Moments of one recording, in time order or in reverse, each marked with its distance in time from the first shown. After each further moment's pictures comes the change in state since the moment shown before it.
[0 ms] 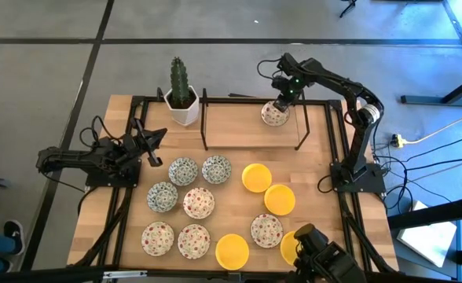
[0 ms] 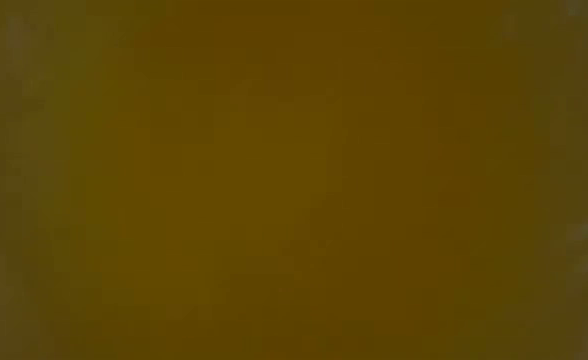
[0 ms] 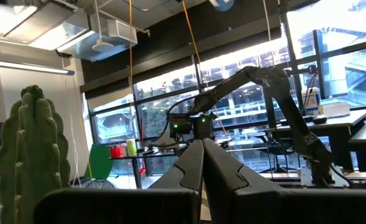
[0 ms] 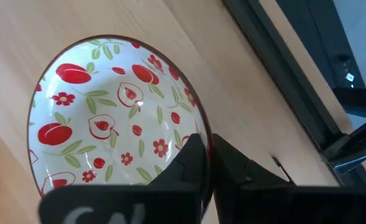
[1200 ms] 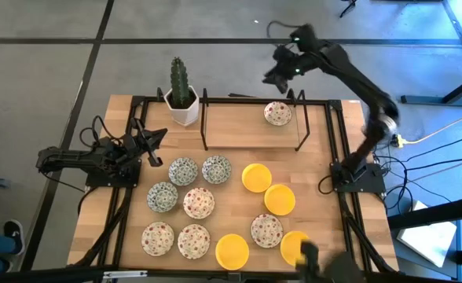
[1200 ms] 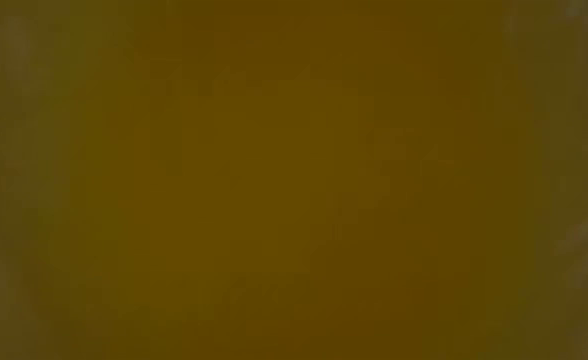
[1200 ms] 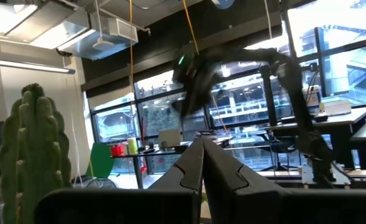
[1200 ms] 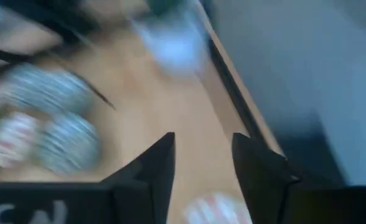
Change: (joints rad) left arm 0.000 0.000 0.000 -0.008 -0.007 0.006; right arm 0.099 -0.239 0.260 0.153 -0.381 0.038
